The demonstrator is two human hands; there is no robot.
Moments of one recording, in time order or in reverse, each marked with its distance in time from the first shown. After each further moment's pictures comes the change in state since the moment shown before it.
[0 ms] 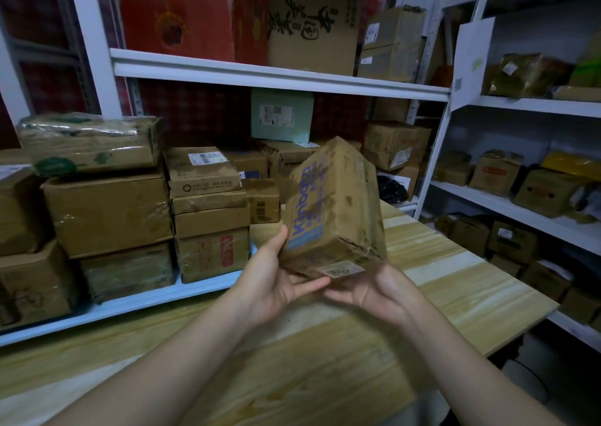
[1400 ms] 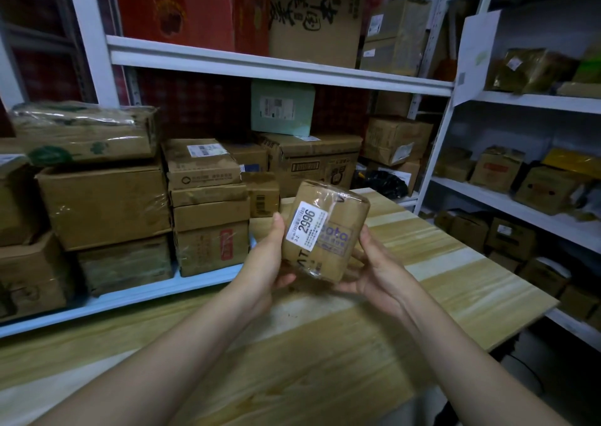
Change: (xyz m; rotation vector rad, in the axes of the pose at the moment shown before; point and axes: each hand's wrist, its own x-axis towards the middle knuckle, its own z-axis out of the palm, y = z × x) left_hand 0.002 0.002 -0.002 0.467 0.258 0.209; right_hand 0.008 0.000 -0.001 0.020 0.131 -0.098
